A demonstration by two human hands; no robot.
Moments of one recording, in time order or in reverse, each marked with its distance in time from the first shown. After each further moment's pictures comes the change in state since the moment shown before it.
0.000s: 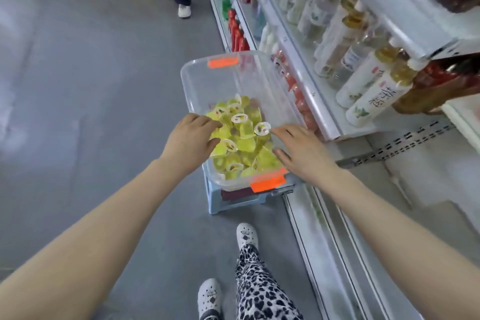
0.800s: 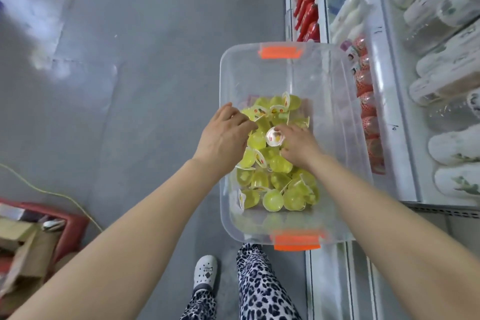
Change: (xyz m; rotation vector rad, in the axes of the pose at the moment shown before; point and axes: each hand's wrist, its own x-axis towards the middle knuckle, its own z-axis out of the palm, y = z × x) left_hand 0.079 -0.040 0.057 -0.007 0.014 -0.120; right_hand 0.188 0.030 0.134 0.141 -0.533 0.071
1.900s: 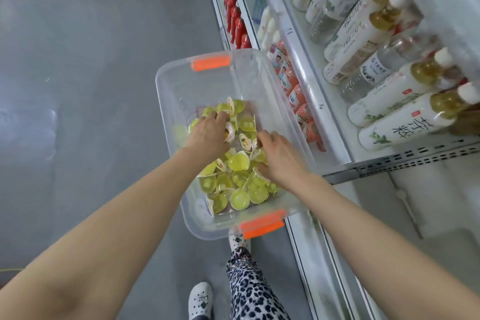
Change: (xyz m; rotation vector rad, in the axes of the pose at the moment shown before) left_hand 0.053 0.040 0.031 -0.145 -0.248 -0.065; right_hand -0.113 0.006 -0.010 -0.040 0.369 -0.002
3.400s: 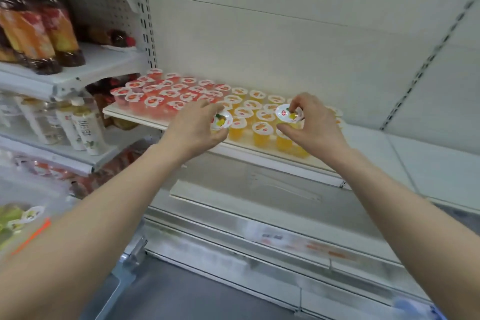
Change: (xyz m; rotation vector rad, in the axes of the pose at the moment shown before) left_hand -0.414 0.456 -0.013 -0.021 0.199 1.242; right_hand -0.718 0.000 -0.165 -0.087 0.975 0.946
